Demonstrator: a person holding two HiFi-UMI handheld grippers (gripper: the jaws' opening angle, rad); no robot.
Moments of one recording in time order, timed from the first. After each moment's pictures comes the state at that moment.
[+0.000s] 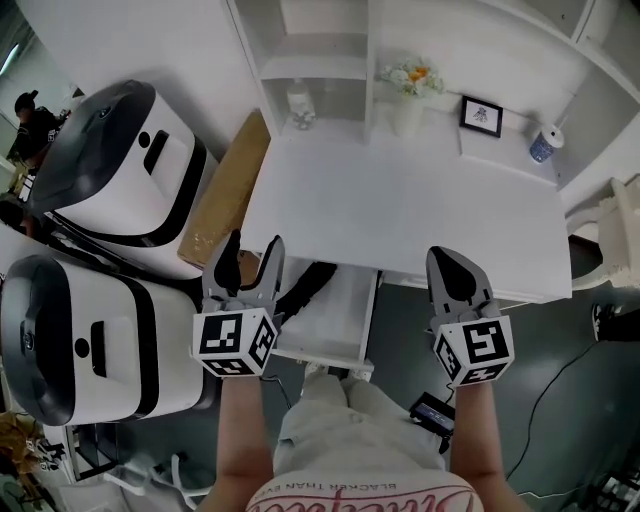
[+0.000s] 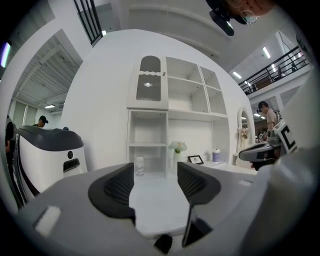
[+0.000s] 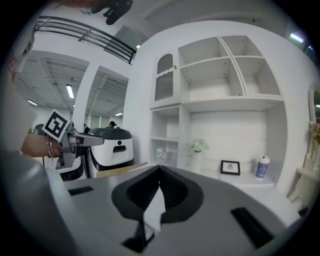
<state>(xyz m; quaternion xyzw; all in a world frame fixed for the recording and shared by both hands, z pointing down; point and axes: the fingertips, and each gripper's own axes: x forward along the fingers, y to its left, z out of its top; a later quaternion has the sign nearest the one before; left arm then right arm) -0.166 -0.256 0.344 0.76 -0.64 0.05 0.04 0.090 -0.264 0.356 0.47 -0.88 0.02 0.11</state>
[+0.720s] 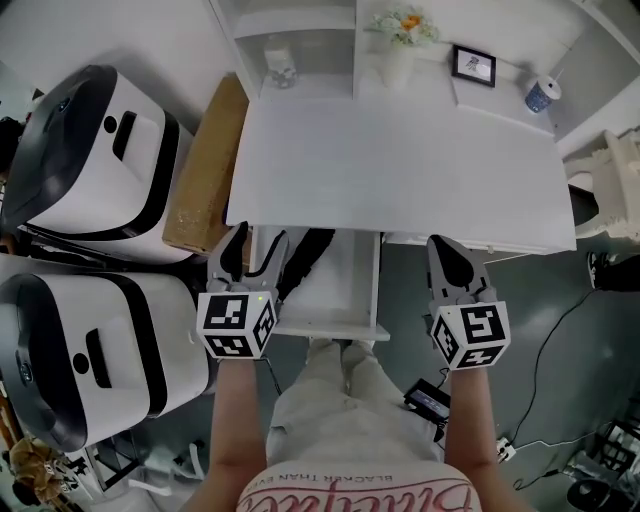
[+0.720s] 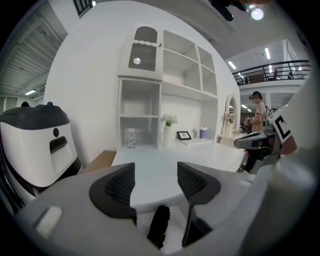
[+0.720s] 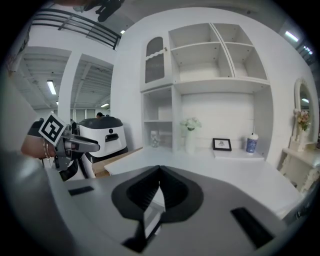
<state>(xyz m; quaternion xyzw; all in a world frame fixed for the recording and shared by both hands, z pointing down) -0.175 -0.258 0.436 0.80 -0.56 0.15 0.13 0.080 -0.244 0.422 0.52 -0.83 0.10 0.16</state>
